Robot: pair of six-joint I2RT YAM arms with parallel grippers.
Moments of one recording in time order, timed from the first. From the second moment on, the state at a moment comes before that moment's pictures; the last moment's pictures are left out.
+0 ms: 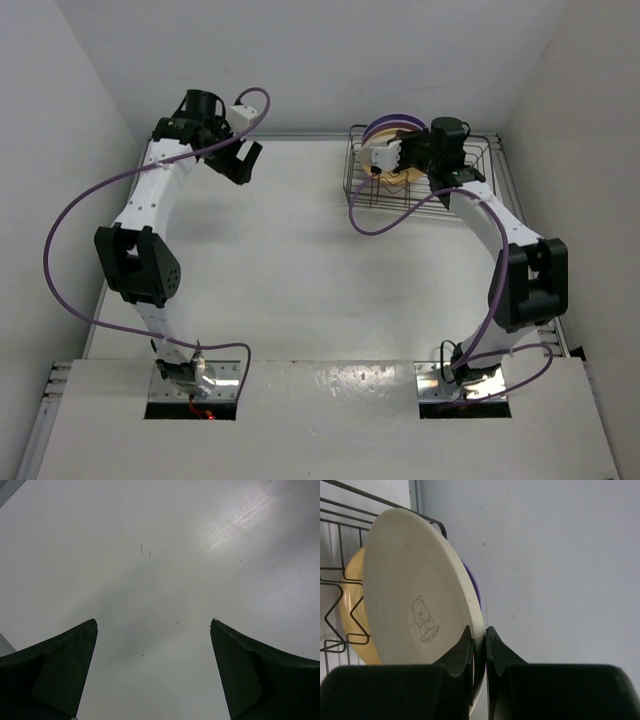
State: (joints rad) left arm -0.11 1.82 1.88 -0.93 0.22 0.45; right arm 0.18 1.65 1.27 0.04 -0.37 -1.50
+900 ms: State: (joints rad) left arm -0.08 1.82 1.87 -0.93 0.23 0.45; right arm 0.26 1.72 1.06 0.38 -0.14 -1.50
